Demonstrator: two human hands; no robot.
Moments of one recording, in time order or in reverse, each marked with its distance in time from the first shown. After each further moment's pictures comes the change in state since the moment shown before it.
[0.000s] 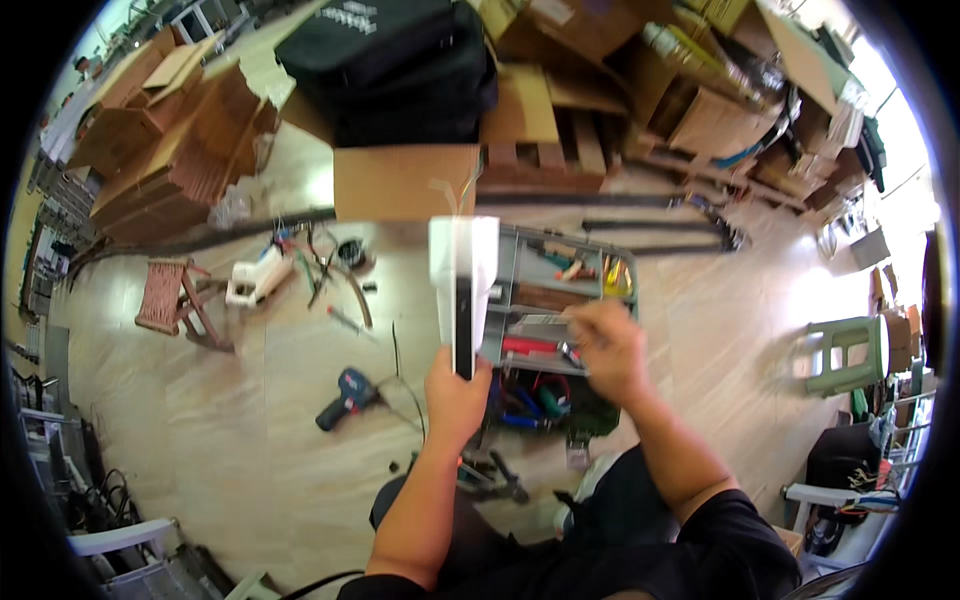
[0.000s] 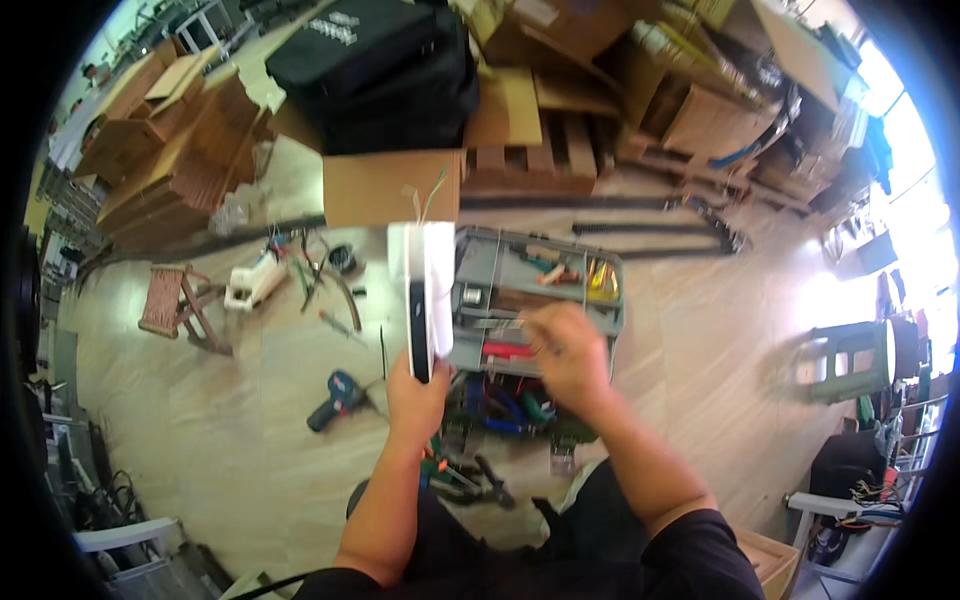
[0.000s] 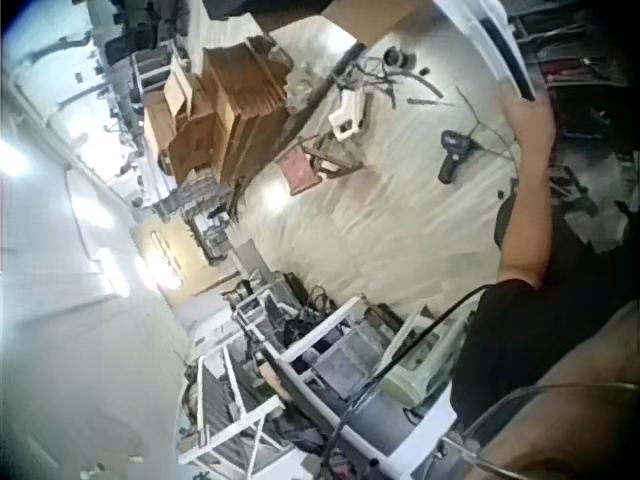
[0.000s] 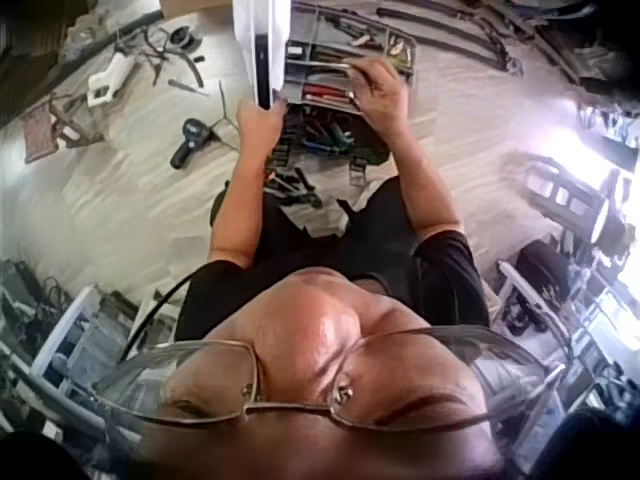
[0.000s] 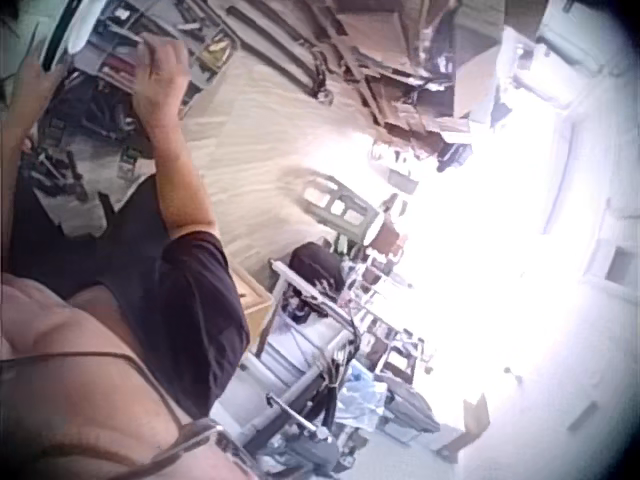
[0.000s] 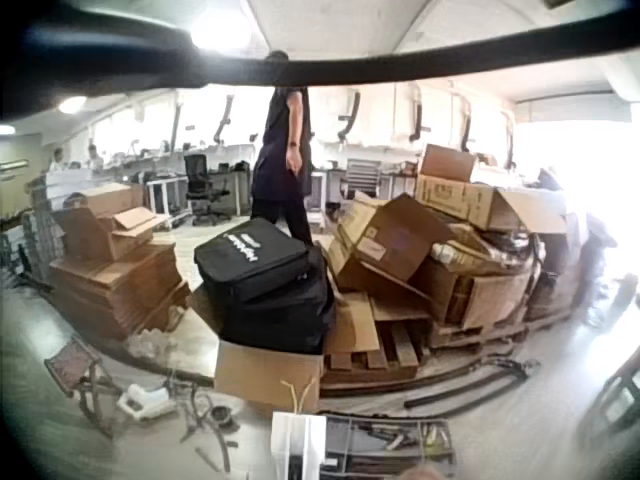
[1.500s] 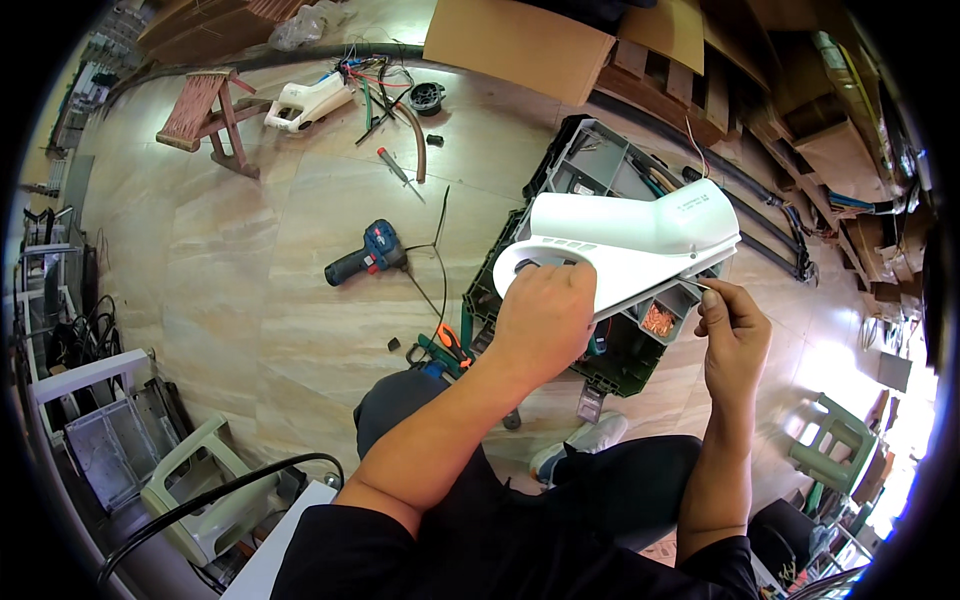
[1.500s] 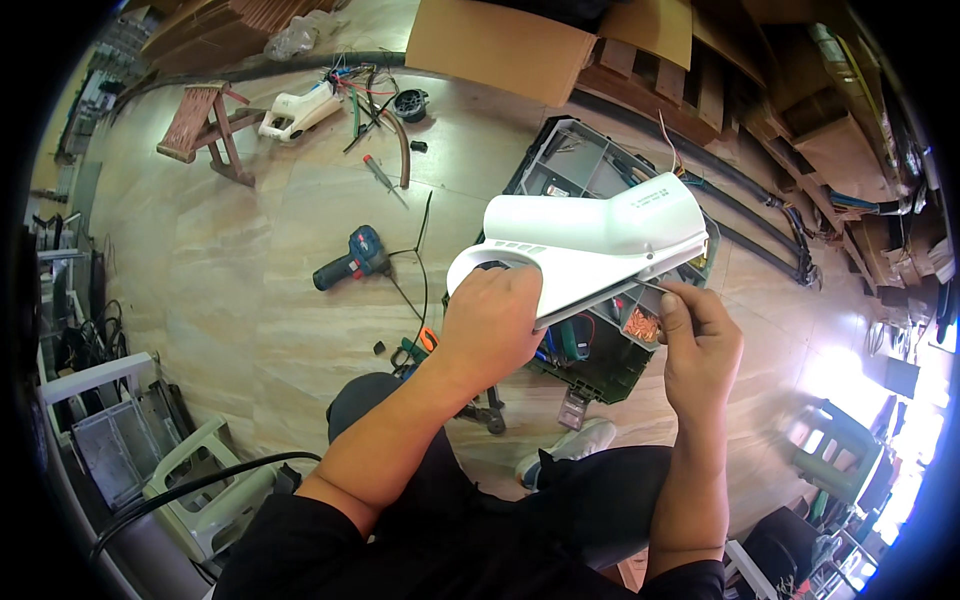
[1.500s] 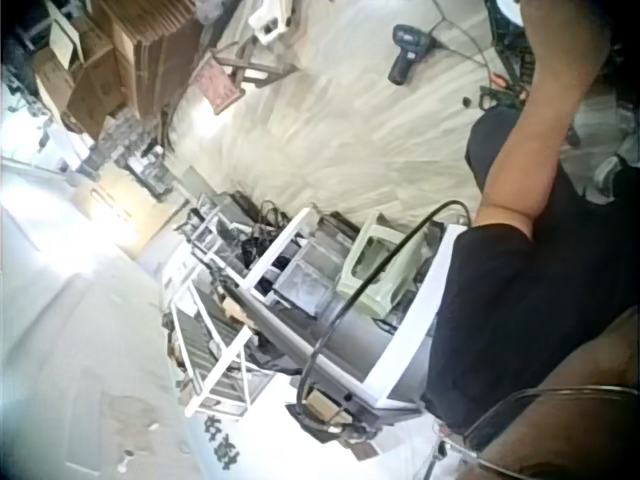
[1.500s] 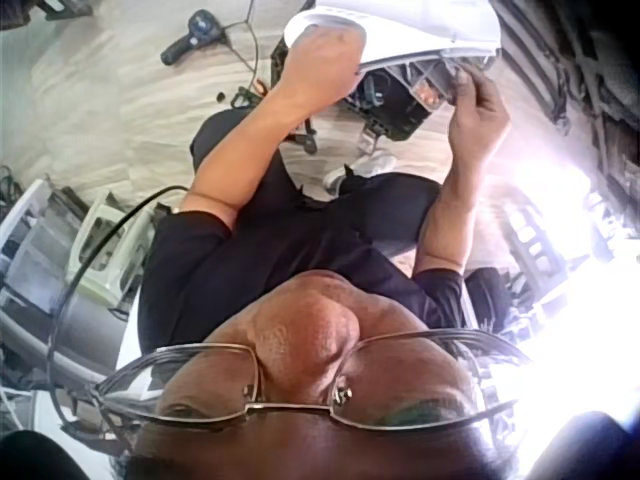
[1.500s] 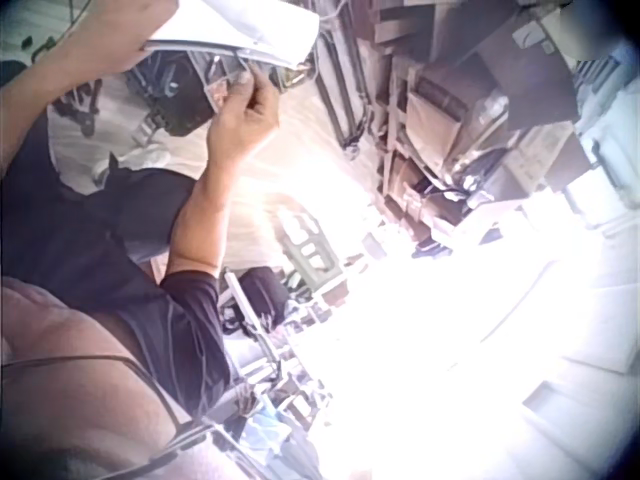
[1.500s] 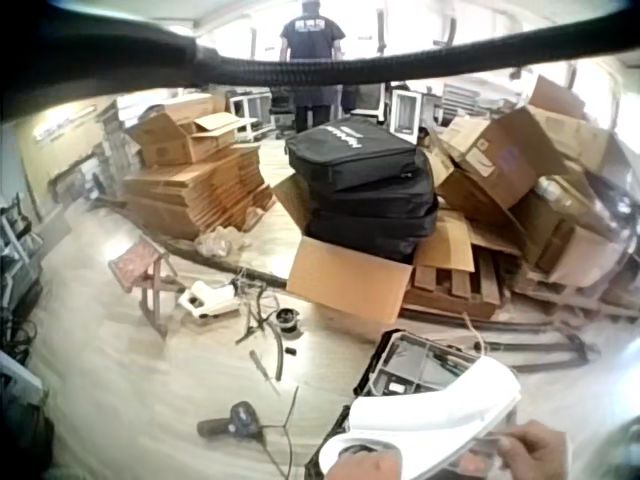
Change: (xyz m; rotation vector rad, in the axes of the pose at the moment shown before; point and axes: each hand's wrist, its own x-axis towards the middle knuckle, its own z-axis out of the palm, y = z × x) left_hand -0.010 -0.005 0.015 0.570 -0.080 0.476; right_hand -0.011 0.016 -0.013 0.145 -0.177 0.447
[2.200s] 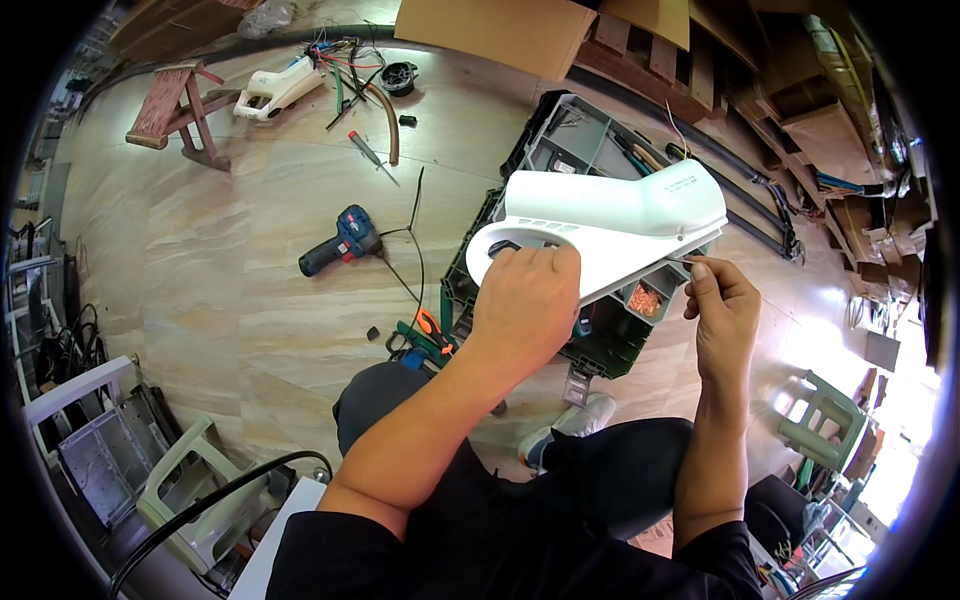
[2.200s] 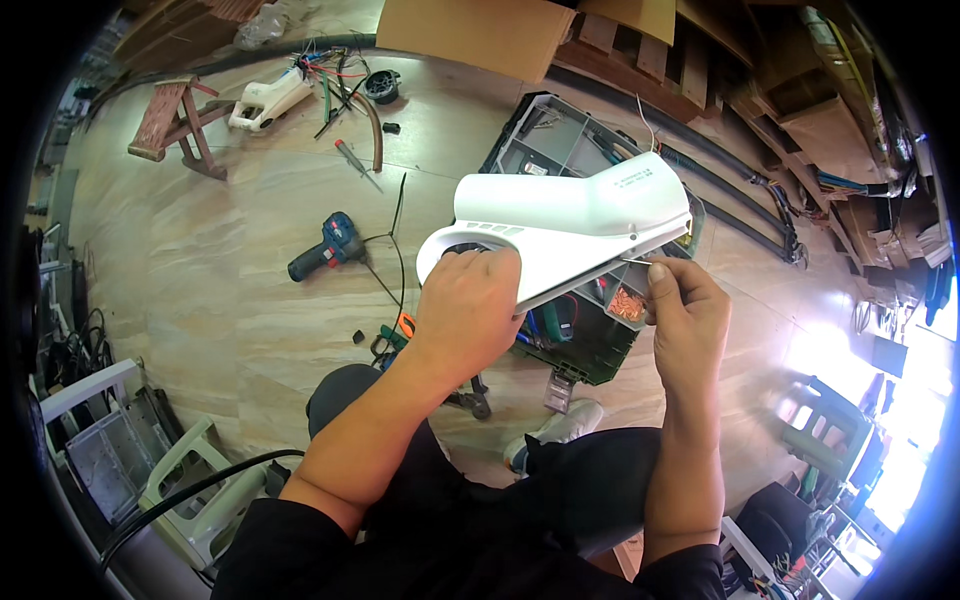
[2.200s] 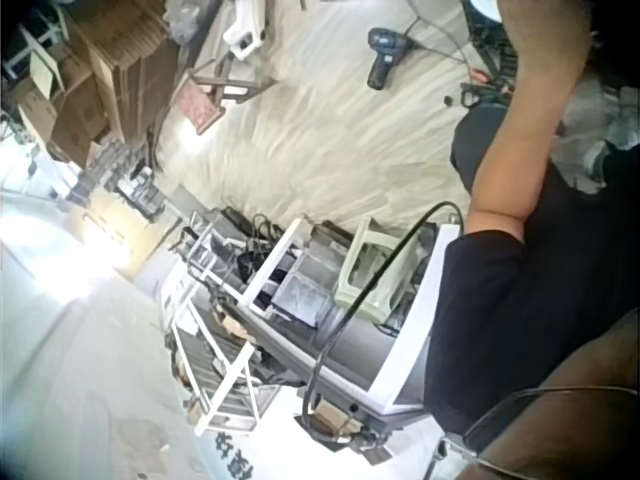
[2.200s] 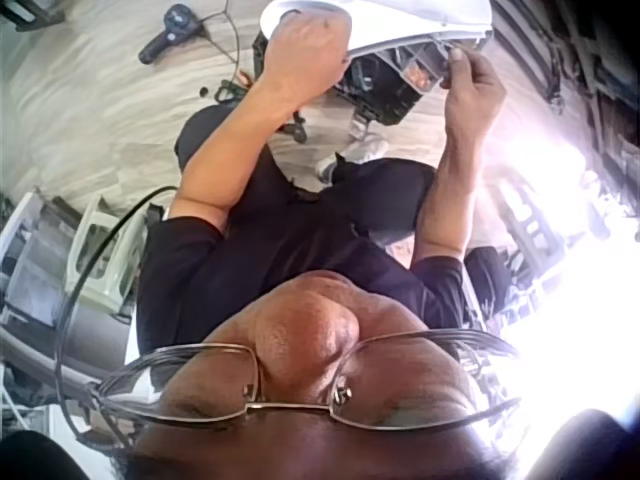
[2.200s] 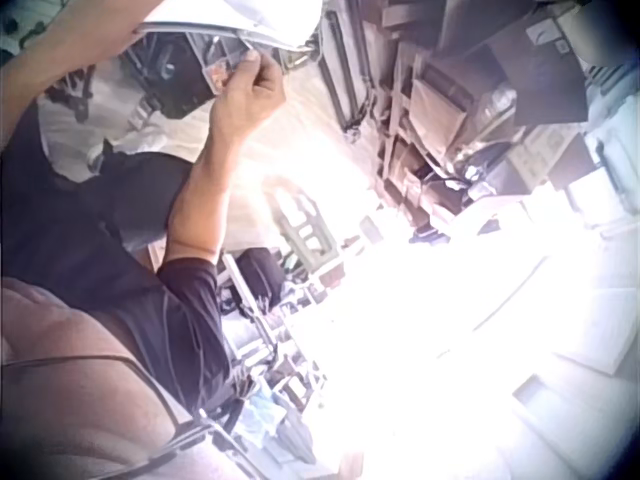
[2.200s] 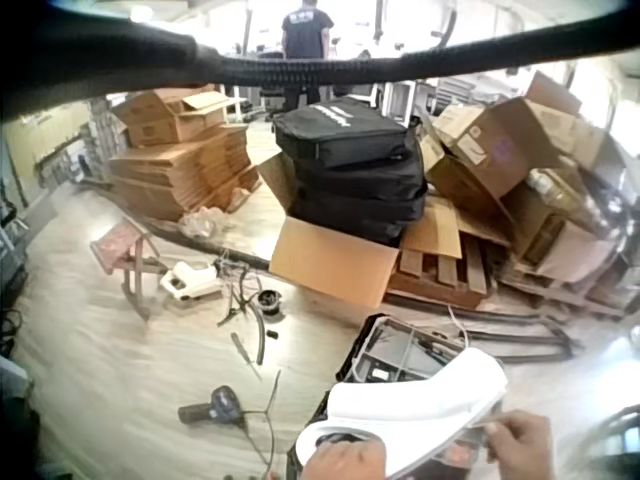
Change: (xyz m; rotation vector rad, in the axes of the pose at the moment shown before) left_hand 0.000 -0.004 0.002 0.087 0.024 0.060; right_hand 0.011 0.013 0.002 0.079 -0.022 0.186
